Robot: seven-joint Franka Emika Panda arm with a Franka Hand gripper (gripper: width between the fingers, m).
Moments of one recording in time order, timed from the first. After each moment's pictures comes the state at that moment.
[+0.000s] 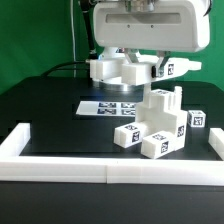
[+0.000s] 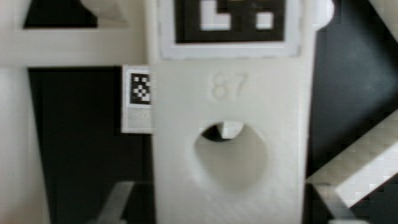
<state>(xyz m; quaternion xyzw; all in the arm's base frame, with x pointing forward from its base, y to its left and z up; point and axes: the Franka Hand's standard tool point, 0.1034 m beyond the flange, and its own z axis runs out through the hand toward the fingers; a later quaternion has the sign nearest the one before) 0.547 0.020 0.136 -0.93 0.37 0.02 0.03</state>
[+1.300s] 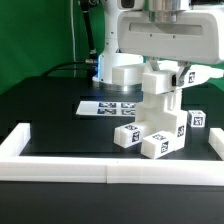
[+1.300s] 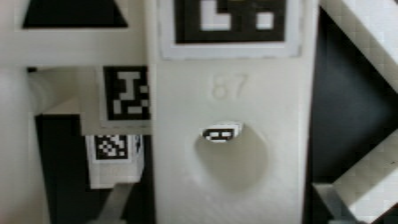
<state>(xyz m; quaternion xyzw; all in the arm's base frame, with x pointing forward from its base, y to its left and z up) 0.543 0.048 0.121 -0.92 0.38 0.03 0.02</state>
